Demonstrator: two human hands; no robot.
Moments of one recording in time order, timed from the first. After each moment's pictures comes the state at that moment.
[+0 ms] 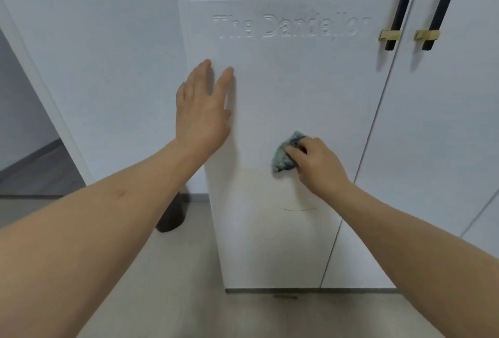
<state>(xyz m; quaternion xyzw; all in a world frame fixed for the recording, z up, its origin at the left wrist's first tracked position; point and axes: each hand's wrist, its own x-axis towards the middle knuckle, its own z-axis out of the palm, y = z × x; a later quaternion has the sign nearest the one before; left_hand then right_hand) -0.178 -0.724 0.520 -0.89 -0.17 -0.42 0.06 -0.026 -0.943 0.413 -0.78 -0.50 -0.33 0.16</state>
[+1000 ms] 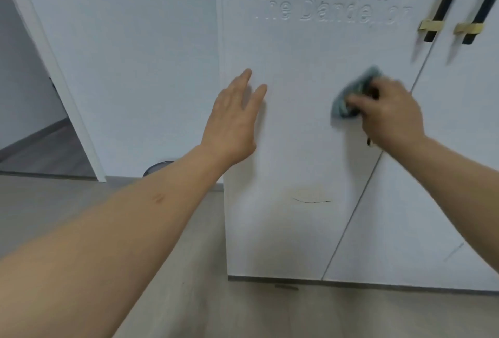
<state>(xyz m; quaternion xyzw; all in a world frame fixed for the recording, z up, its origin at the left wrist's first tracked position) -0.202 -0.731 0.482 -0.93 -0.10 -0.36 0.01 0.002 -0.982 0.511 -0.81 -0.38 -0.43 0.12</state>
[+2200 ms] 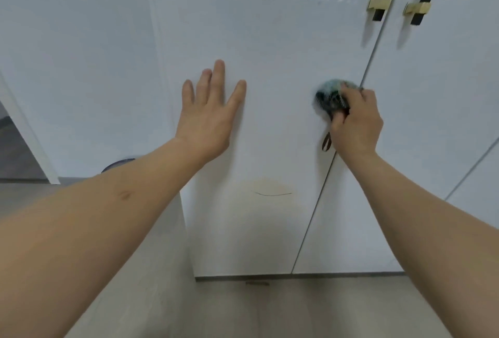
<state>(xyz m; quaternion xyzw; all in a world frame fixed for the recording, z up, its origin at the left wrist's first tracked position) -0.143 -0.759 0.455 -0.92 -0.12 -0.33 0.15 0.027 -1.003 0.445 -0.81 -0.25 -0.40 0.36</state>
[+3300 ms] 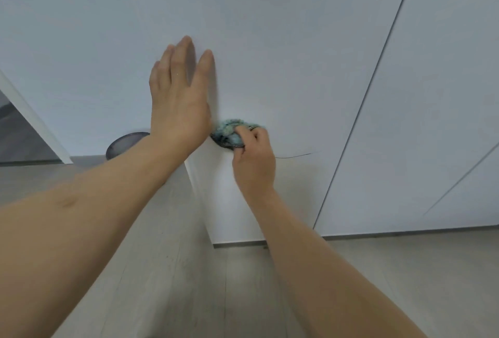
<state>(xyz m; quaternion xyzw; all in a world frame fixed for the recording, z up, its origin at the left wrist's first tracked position) -0.162 -0.728 0.384 -0.90 -0.14 -0.40 0.08 -0.092 -0.844 0.261 -0.78 -0.28 -0.29 0.48</state>
